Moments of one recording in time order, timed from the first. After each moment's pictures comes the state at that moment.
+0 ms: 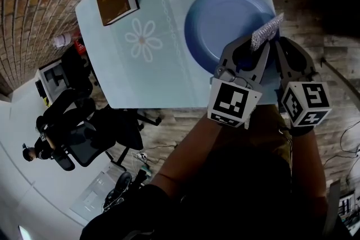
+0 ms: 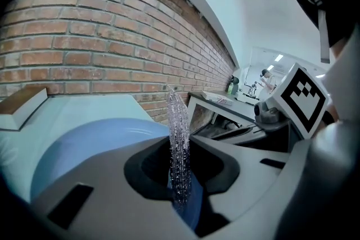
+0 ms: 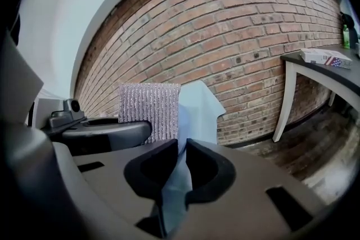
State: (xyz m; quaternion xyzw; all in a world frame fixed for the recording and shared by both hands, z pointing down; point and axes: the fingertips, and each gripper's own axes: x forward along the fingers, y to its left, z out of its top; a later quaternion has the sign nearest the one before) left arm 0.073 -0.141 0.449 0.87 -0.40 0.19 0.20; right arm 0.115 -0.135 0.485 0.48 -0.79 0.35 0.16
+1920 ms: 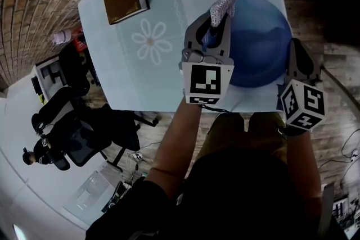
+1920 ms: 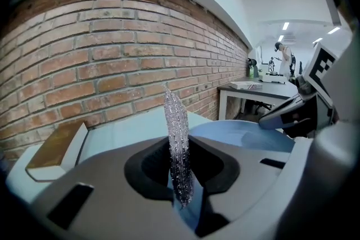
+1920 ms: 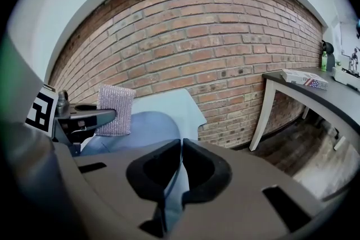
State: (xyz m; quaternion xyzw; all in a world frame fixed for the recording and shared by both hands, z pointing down) left arm -0.055 -0.220 0.444 0.82 -0.50 0.25 0.08; right arm 0.117 -0.168 0.482 0.59 -0.73 0.30 0.18
